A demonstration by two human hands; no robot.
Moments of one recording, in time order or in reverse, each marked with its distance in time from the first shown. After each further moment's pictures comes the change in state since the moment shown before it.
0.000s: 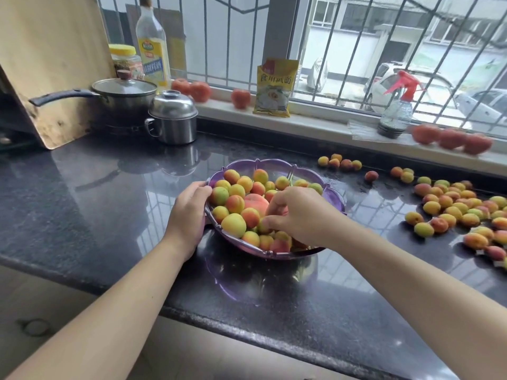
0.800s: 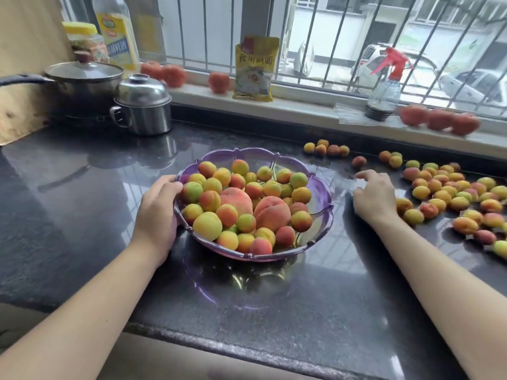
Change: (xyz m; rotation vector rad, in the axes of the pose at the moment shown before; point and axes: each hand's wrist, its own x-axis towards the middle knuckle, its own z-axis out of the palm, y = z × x) left_hand 0.003 -0.003 0.002 0.027 0.063 0.058; right_hand 0.018 0.217 0.008 0.068 0.568 0.593
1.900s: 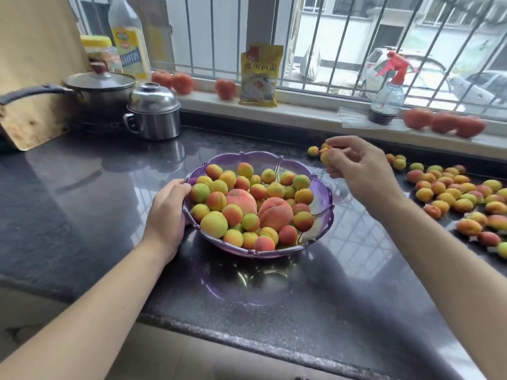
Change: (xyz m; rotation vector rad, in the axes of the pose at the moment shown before) left_hand -0.003 0.006 -0.001 -0.018 -0.013 -0.034; right_hand -0.047 -0.093 -0.059 0.611 -0.161 -0.238
